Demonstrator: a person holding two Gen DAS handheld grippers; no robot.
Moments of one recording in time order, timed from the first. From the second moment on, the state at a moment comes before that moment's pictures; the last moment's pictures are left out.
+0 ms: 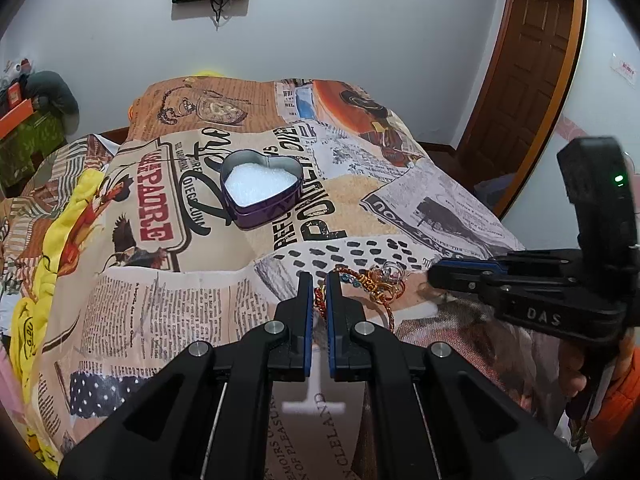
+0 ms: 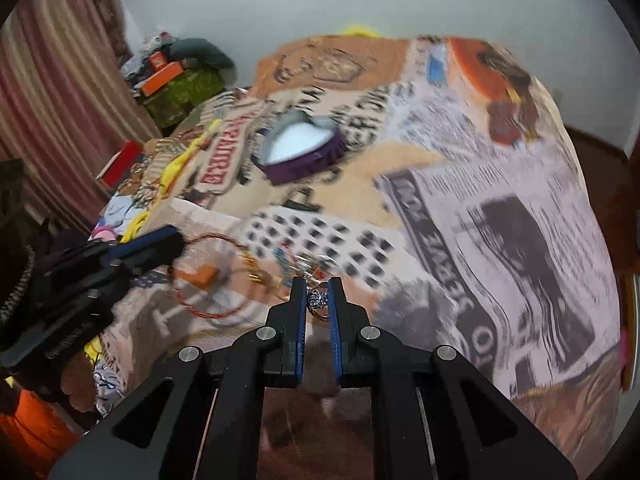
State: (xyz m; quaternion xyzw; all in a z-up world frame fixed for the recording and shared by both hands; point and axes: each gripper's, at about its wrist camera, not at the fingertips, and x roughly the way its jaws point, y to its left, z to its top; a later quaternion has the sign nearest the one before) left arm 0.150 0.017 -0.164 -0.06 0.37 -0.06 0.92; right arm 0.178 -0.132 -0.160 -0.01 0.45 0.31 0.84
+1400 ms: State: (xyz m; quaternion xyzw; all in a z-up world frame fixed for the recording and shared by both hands) left arm 0.157 -0.001 -0.192 -0.05 0.43 -0.10 0.90; right arm 0.175 -0.157 -0.162 -0.01 0.45 0.28 0.85
